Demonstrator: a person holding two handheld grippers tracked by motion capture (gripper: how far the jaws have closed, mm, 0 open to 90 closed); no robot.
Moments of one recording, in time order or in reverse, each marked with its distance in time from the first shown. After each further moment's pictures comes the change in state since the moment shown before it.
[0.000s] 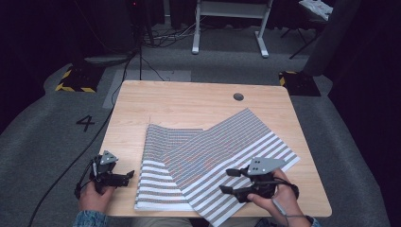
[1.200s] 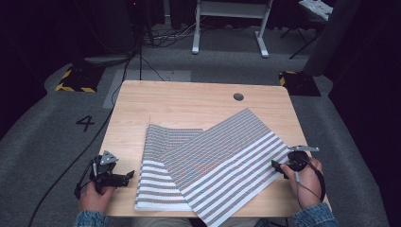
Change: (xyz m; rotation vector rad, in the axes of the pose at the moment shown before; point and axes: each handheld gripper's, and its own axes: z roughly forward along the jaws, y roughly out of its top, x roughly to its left) left arm 0.000 0.000 -0.001 0.010 -0.007 0.009; right arm -0.151 -0.111 -0.037 0.263 -0.706 0.473
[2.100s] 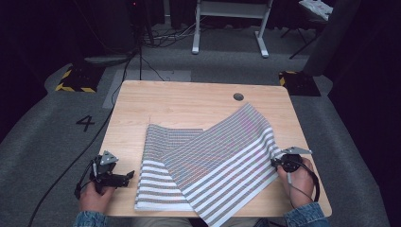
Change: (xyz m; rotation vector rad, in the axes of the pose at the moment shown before) left arm 0.000 0.000 0.000 0.004 0.002 0.002; right arm 0.021 -0.002 -0.002 -0.063 0.039 -0.111
